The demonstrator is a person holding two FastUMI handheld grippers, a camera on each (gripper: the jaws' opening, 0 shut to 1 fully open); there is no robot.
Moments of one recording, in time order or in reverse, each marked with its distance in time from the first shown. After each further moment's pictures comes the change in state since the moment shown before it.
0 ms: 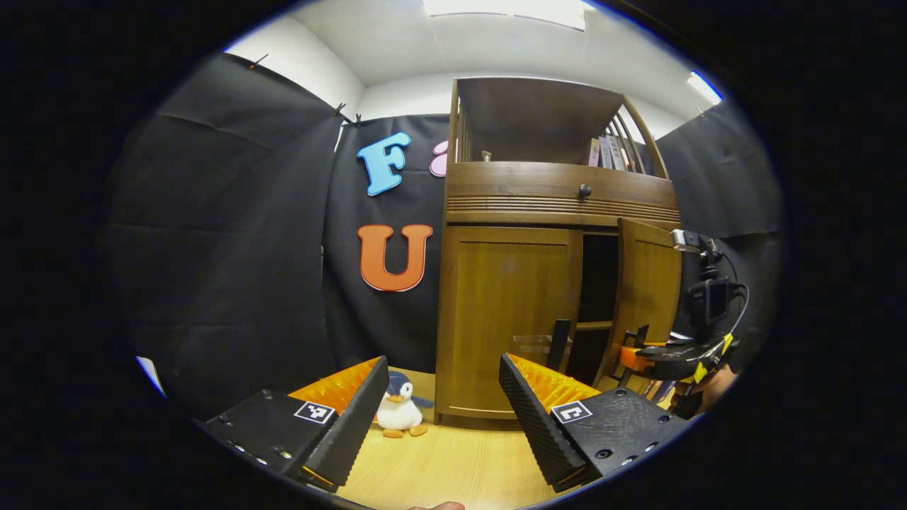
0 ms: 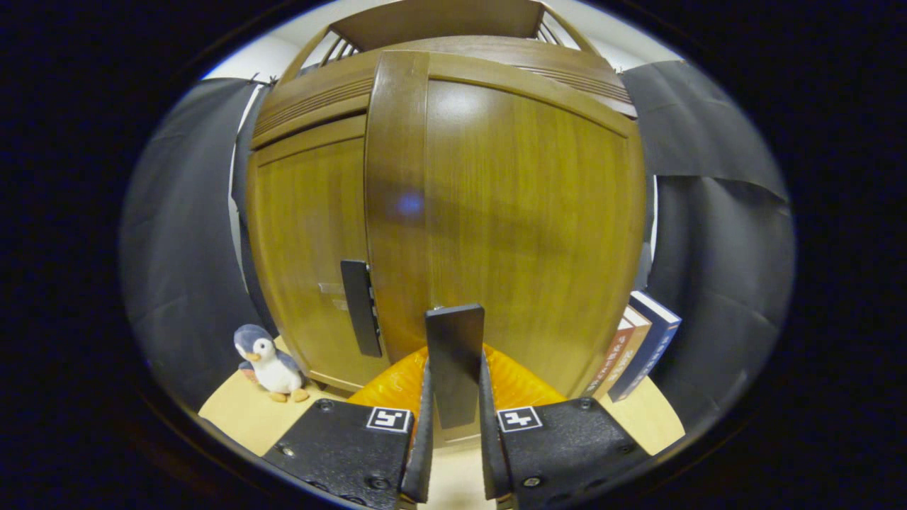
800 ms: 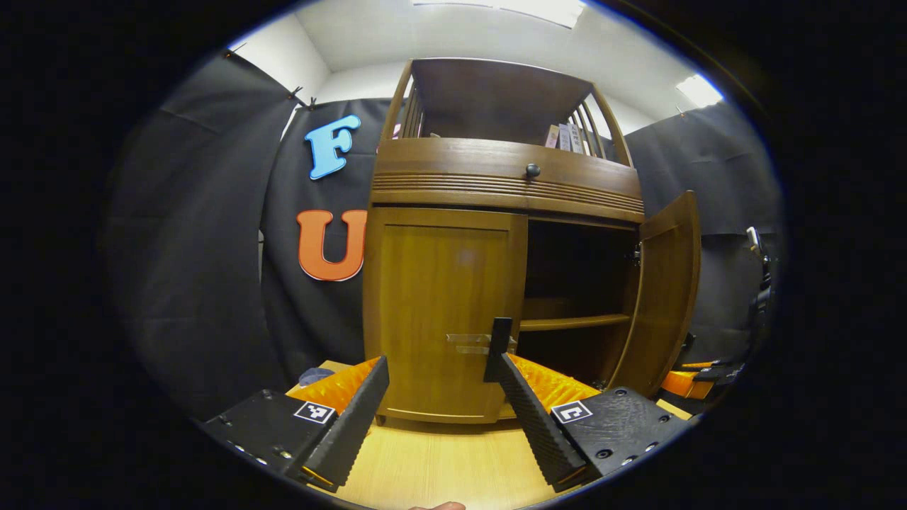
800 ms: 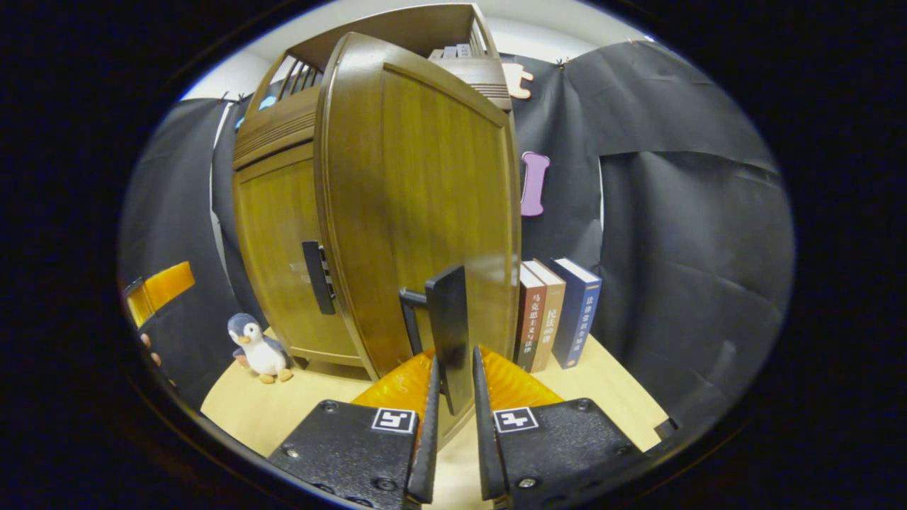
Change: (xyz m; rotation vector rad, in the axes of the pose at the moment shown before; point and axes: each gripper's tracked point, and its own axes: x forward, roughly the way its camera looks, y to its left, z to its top) left arm 0.043 -0.085 -0.010 -0.022 0.043 -0.199; right arm -0.093 -0.096 -0.041 0.088 0.013 -0.104
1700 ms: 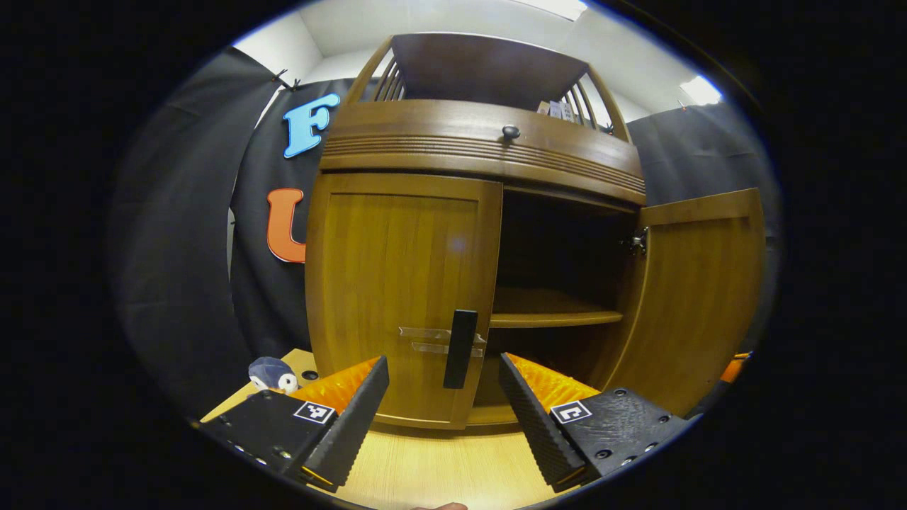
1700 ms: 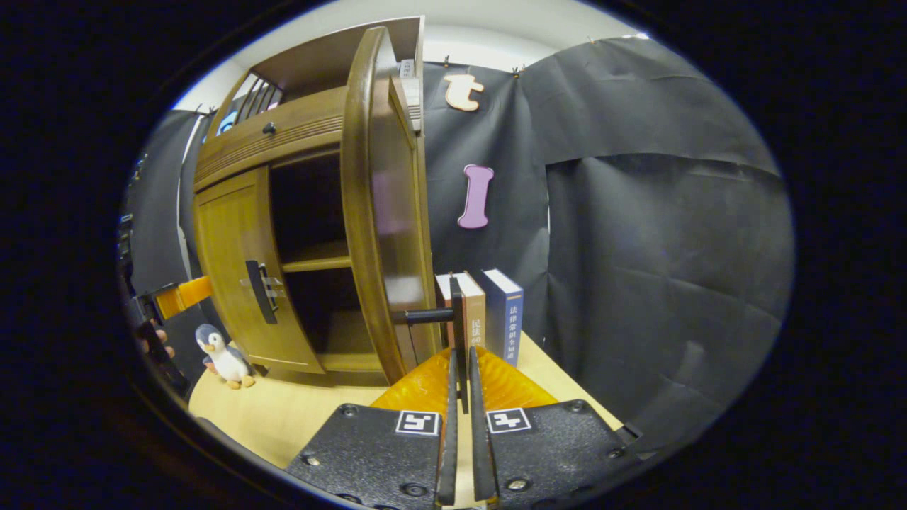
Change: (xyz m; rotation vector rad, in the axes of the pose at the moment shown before) left arm 0.072 -0.051 -0.025 -0.041 0.067 -0.032; right arm -0.032 -0.104 0.019 0.041 -0.070 -0.151
